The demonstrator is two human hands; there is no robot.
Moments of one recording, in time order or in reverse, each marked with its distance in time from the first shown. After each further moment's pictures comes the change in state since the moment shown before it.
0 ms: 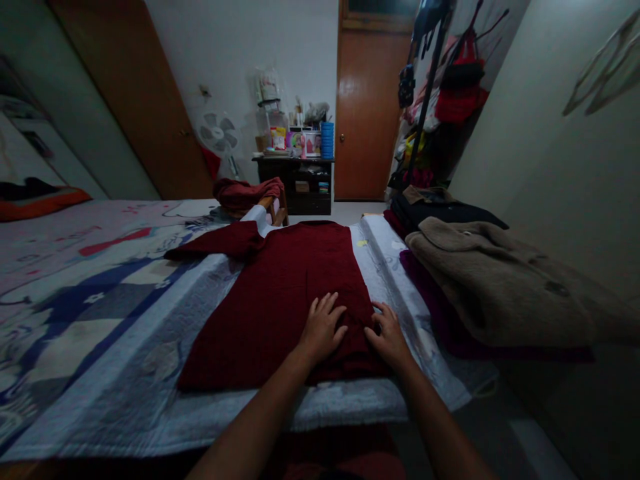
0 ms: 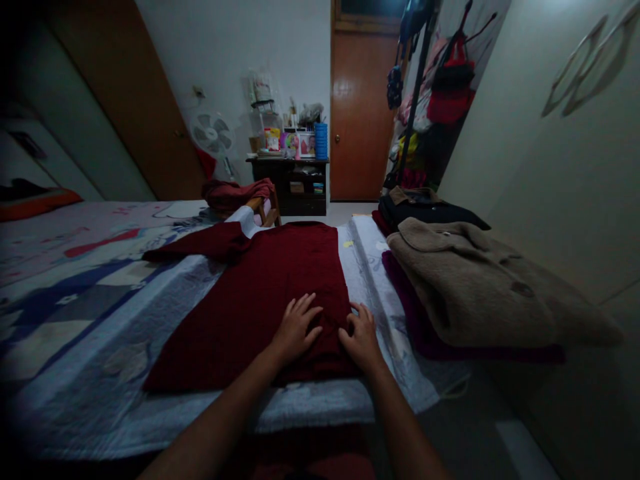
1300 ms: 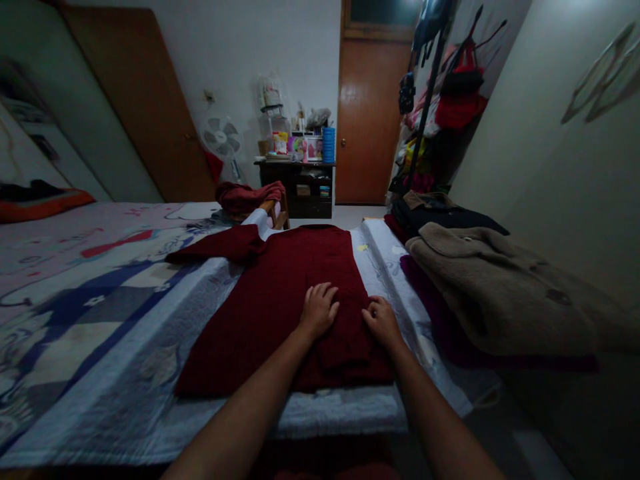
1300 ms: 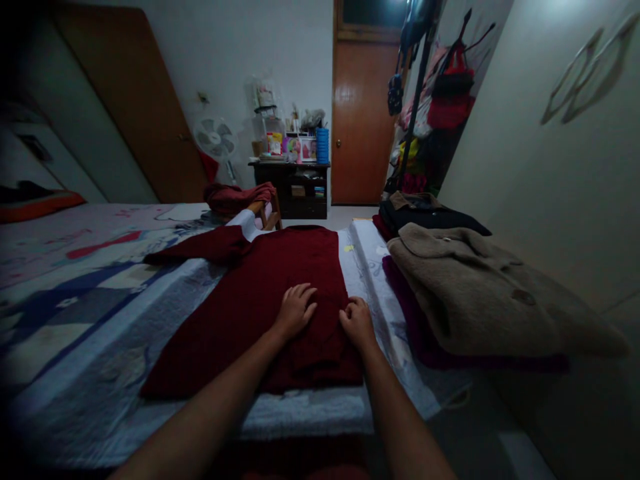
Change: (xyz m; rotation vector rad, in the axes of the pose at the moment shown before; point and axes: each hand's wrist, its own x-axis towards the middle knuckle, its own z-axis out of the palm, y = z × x) left_hand 0.047 -0.030 0.003 0.089 0.110 -0.090; right_hand 0.050 0.015 0.015 -0.041 0.014 0.022
